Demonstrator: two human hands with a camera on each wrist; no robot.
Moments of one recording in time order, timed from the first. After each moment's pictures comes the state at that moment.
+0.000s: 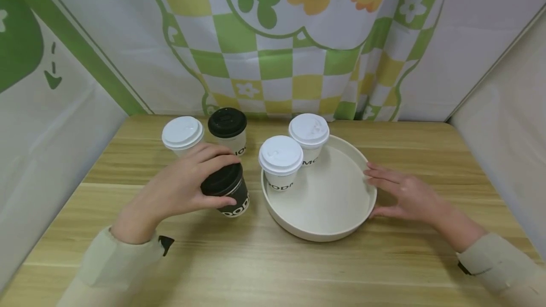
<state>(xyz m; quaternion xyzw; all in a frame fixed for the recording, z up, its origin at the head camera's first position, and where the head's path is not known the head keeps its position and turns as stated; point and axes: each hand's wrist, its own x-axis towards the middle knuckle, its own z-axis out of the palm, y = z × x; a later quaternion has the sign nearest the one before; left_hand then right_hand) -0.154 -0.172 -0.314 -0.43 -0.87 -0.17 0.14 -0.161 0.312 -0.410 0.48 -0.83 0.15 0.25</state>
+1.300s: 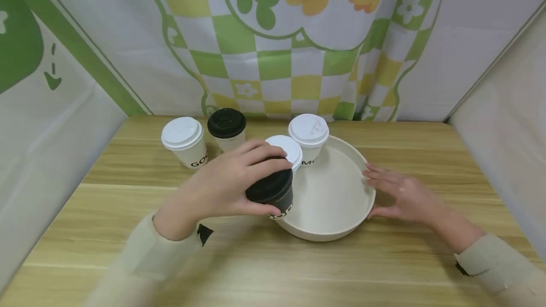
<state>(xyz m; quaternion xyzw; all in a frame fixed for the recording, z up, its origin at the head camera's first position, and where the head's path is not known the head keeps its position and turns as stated) -0.144 -0.100 -0.287 -0.53 -0.81 -0.18 0.17 -0.159 0.309 -0.412 0.47 -0.83 0.17 0.25</state>
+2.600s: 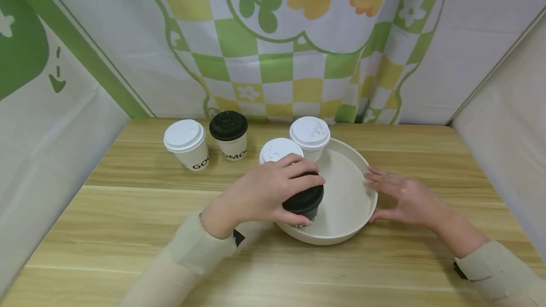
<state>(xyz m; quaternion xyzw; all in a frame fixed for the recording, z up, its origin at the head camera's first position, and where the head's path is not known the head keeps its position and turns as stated) -0.154 -0.050 -0.319 -0.57 -0.79 -0.12 0.17 -0.157 0.308 -0.406 0.46 -0.84 0.17 0.24</state>
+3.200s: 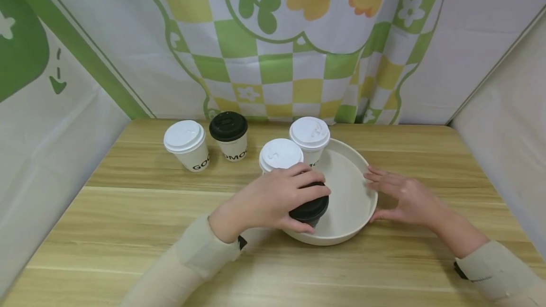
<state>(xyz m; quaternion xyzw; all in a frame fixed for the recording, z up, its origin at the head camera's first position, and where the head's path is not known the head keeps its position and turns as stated) -0.150 -0.040 -0.329 -0.59 -0.79 -0.09 0.16 -0.157 0.309 -0.406 0.46 -0.84 0.16 0.23</state>
